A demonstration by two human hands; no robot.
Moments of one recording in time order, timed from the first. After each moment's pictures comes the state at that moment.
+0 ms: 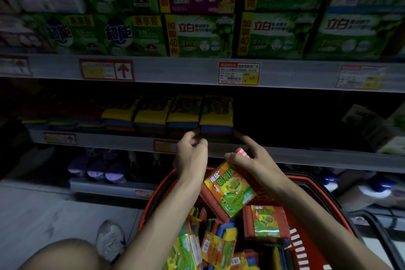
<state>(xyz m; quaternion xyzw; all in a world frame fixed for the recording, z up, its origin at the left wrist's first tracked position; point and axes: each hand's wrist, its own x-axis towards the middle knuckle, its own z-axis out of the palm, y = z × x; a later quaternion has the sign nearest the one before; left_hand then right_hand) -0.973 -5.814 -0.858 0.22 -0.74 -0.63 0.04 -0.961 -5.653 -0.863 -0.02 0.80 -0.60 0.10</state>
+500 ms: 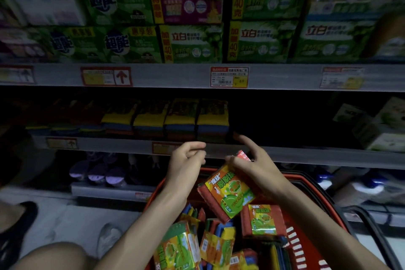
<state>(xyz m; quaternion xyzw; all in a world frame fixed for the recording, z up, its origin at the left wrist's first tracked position) -0.932 -5.826 -0.830 0.15 -0.77 -0.62 -0.03 -0.947 -5.639 -0.862 -0.02 0.82 -0.56 0.07</state>
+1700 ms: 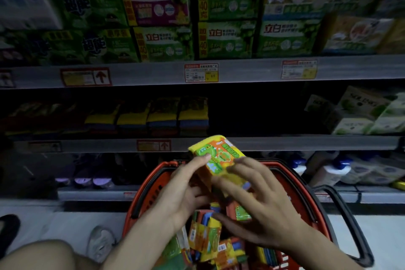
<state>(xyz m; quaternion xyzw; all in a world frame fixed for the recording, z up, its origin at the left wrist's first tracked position) -0.874 -5.800 -0.824 0.17 -0.52 -0.80 -0.23 -0.841 -5.608 -0.856 -0.35 0.86 -0.18 -0.32</state>
